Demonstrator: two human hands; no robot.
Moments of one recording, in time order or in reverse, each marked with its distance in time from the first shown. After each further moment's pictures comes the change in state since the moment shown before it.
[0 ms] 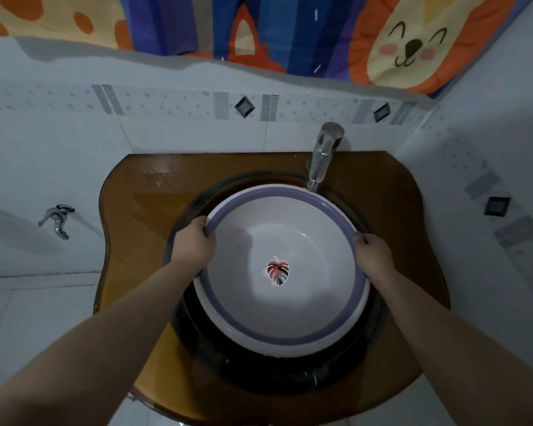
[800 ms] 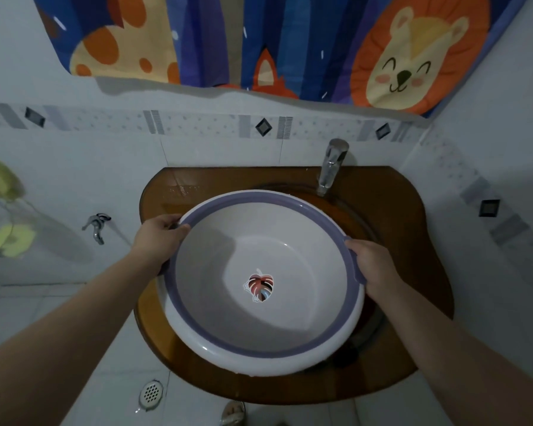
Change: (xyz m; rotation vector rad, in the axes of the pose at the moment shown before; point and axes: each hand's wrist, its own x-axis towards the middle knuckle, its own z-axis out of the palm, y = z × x) left_hand -0.082 -0.022 -0.097 -0.417 0.177 -0.184; right_hand -0.086 -0.031 -0.022 0.537 -0.245 0.091
